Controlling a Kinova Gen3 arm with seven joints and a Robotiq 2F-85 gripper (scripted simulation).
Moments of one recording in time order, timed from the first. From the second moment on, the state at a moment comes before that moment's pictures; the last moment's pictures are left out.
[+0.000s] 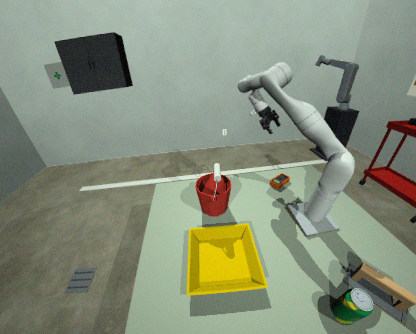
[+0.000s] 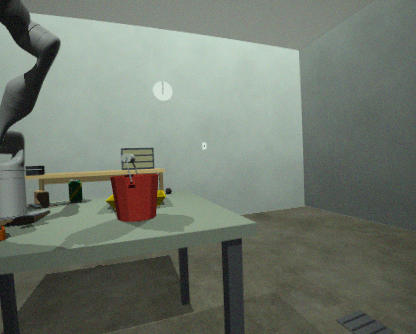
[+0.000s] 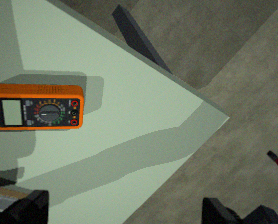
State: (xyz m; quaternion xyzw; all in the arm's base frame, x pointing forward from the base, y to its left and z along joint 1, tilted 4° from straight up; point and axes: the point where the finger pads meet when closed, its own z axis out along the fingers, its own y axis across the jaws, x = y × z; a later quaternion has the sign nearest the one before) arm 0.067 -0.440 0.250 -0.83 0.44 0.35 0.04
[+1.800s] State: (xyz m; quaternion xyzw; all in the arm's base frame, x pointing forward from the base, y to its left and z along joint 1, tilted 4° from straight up) arm 0.323 -0.335 0.225 -0.96 -0.25 0.13 0.08
